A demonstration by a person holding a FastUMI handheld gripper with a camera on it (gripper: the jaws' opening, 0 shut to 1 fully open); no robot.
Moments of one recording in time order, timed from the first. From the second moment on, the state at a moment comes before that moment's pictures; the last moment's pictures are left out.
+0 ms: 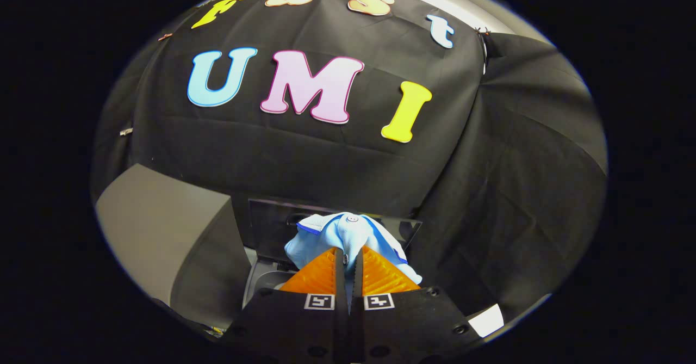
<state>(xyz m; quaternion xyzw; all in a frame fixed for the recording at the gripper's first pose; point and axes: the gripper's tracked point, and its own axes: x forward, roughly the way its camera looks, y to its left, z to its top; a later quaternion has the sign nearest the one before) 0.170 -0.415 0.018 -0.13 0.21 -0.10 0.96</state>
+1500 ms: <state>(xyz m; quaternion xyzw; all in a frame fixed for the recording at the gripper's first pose) 0.185 -0.448 -0.344 -0.10 0.51 -0.08 0.85</state>
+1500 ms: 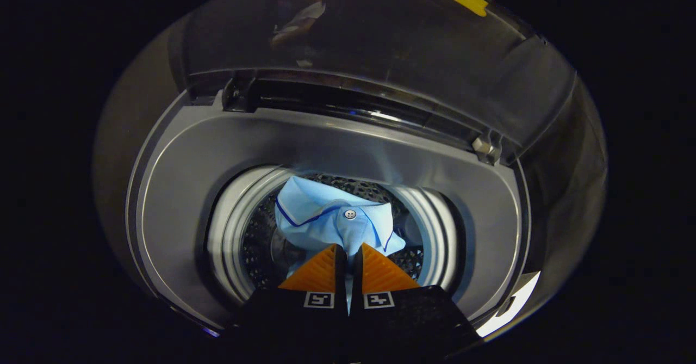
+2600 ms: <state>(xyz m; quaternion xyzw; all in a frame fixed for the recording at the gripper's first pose) 0.175 -0.464 -0.342 -0.03 0.52 -0.10 0.85</state>
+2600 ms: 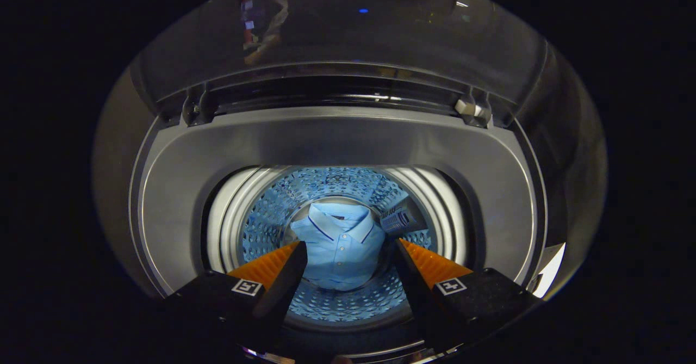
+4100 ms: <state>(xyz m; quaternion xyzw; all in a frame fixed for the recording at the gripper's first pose) 0.156 -0.454 -0.122 -0.03 0.33 -0.08 0.94</state>
